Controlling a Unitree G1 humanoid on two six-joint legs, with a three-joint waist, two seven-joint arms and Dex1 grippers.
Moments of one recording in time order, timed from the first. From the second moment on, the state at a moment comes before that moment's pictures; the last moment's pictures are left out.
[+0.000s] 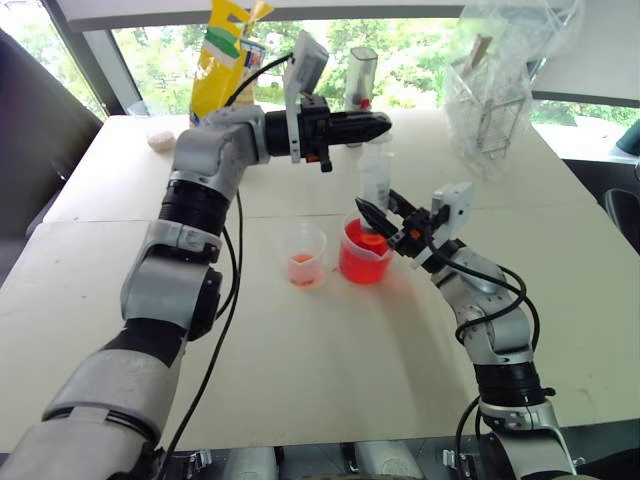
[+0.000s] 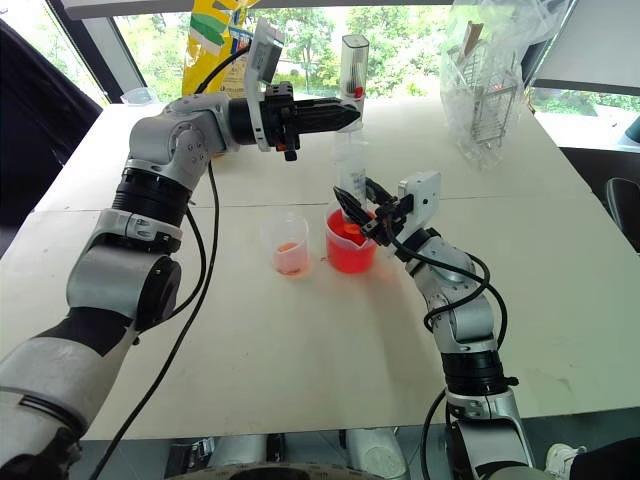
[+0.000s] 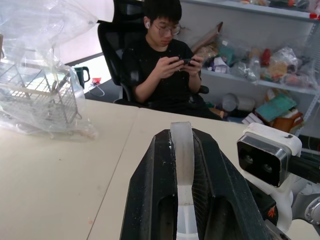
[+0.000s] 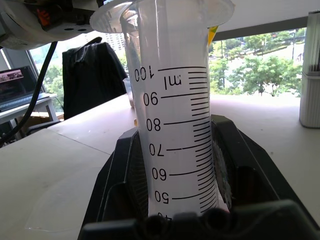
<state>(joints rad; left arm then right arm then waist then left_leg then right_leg) -1.30 0.28 -0.06 0.71 -0.46 0.49 -1.18 -0.37 -0.27 0.00 -0.13 0.36 0.22 0.57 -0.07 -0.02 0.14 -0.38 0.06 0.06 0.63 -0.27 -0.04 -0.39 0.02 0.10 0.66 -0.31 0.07</state>
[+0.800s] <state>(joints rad) -1.33 0.31 0.03 0.65 -0.47 0.44 -1.13 -0.37 -0.27 0.06 -0.16 0.34 0.24 0.59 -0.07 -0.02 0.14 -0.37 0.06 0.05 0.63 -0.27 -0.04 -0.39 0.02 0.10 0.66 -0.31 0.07</state>
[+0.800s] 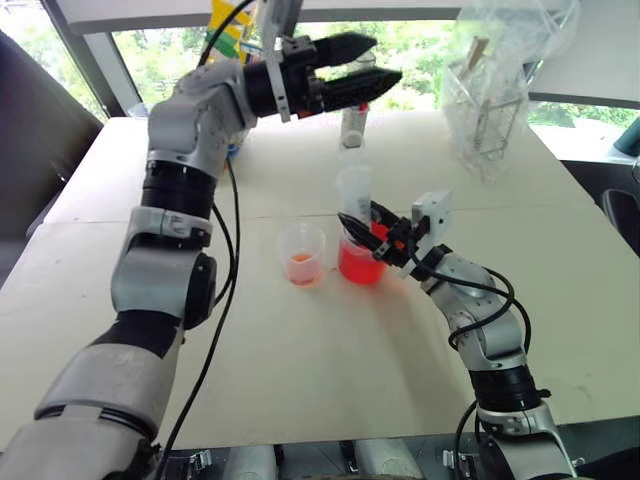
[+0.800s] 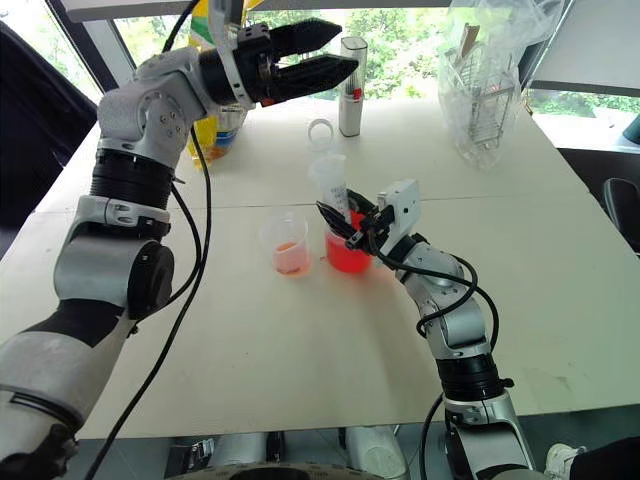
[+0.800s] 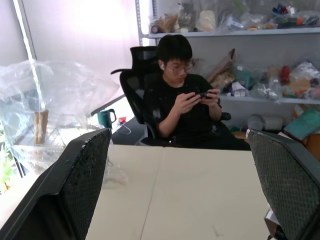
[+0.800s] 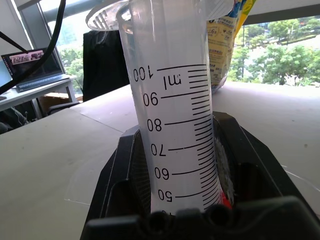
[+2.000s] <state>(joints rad) -0.99 0.74 0.27 0.02 -0.75 0.93 -0.95 -0.56 -0.09 0.20 0.01 0.33 0.16 0.65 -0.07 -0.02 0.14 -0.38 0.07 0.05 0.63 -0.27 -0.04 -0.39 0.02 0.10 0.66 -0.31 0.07</state>
